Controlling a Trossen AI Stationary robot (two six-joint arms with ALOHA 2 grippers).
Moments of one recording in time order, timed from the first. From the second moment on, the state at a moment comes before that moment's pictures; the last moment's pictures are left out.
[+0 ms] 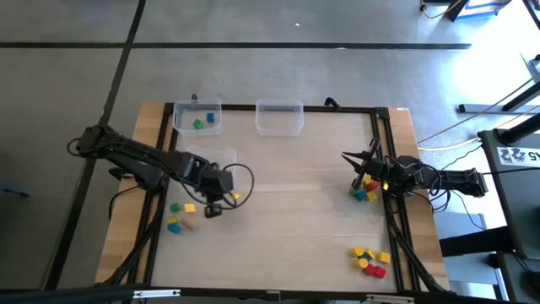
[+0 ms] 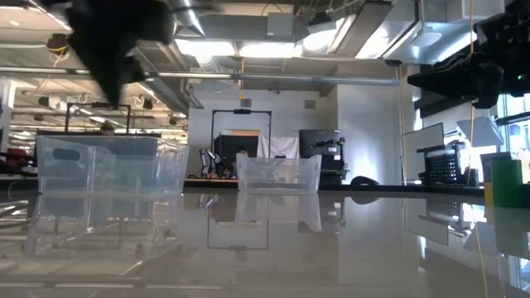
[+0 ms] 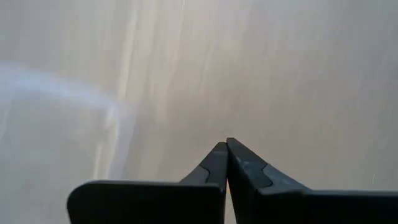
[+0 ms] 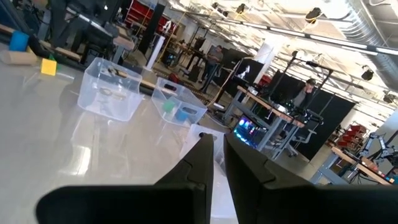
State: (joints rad) left arm -0.21 1.33 0.98 -0.82 -0.05 -0.40; right arm 0.00 0.01 0.01 0.10 0.35 -0.53
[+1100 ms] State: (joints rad) left arm -0.09 1.50 0.97 -0.16 -0.30 0.02; right arm 0.00 0.66 0.94 -1.19 -0.07 -0.11
